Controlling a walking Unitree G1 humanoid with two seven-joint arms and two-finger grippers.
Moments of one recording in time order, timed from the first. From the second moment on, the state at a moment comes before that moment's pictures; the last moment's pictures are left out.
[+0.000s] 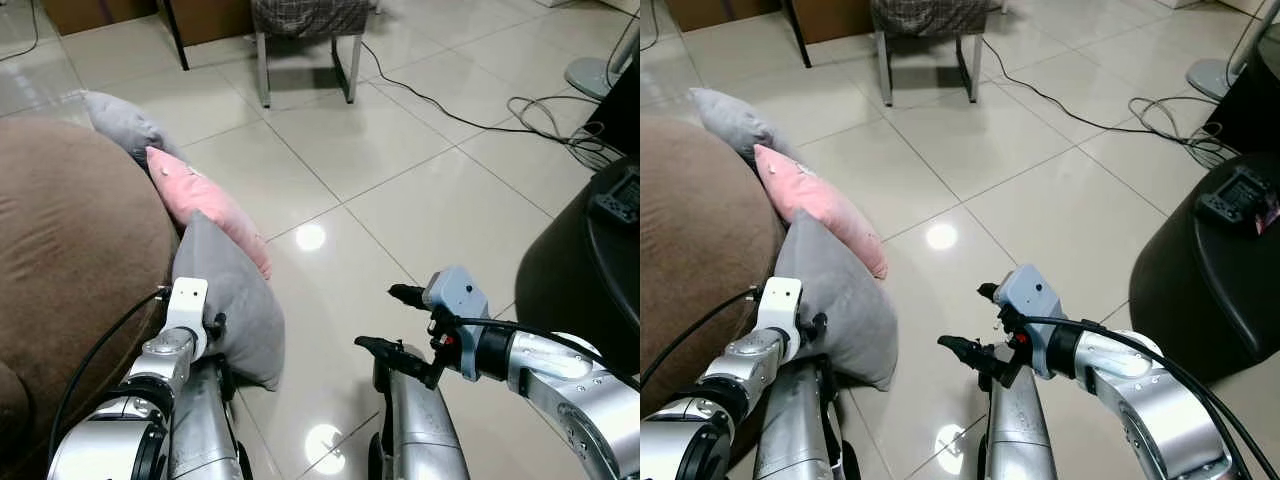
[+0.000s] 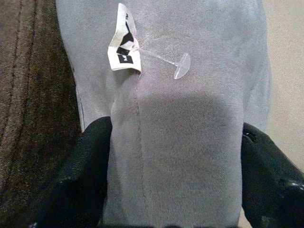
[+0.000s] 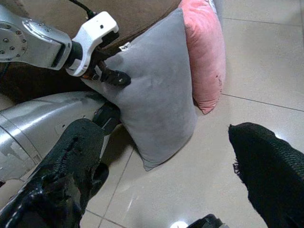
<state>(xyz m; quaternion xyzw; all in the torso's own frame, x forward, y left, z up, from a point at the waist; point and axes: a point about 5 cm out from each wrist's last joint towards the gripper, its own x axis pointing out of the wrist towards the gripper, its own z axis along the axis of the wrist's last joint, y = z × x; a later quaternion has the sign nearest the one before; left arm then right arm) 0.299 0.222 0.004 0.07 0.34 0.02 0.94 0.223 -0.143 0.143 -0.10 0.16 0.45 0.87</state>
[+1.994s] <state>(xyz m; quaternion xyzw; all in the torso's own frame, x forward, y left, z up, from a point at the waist) 0.329 0.179 0.057 -0.12 0.17 -0.10 0.97 0.248 -0.145 0.135 -0.04 0.09 0.27 0.96</state>
